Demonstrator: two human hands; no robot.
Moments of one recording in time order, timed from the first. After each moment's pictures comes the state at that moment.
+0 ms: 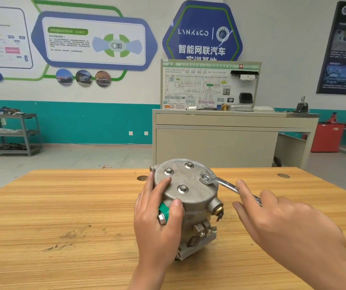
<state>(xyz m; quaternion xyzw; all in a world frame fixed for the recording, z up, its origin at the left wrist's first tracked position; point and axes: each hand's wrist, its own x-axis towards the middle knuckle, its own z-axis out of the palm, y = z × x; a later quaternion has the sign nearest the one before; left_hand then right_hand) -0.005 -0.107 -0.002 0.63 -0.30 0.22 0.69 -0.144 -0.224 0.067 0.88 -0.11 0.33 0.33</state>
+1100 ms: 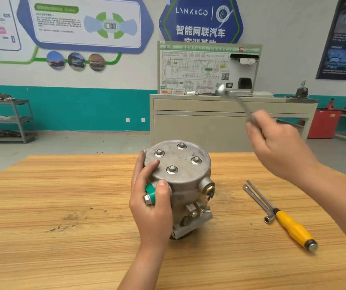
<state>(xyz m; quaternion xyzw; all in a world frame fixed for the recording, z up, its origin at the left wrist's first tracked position) 0.002 -0.109 -0.007 0.49 -0.26 0.22 0.80 -0.098 -0.269 0.106 0.90 -0.08 0.44 -0.05</state>
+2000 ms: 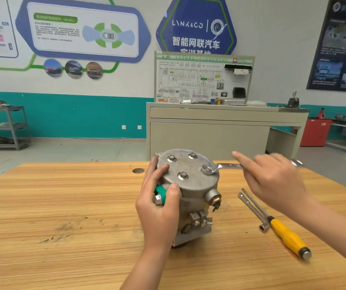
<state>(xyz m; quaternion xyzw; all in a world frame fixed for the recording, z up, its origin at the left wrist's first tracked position) -0.002 -0.118 0.002 0.51 -0.29 0.17 0.79 -0.109 -0.295 0.062 0.86 -0.03 0.45 0.24</state>
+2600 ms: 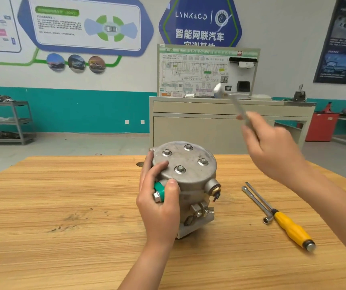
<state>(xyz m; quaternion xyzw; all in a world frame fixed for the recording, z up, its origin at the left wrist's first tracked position) -0.005 -0.112 -0.002 0.50 -0.28 0.19 0.80 -0.095 -0.263 0.104 0.89 -0.06 0.45 -0.02</state>
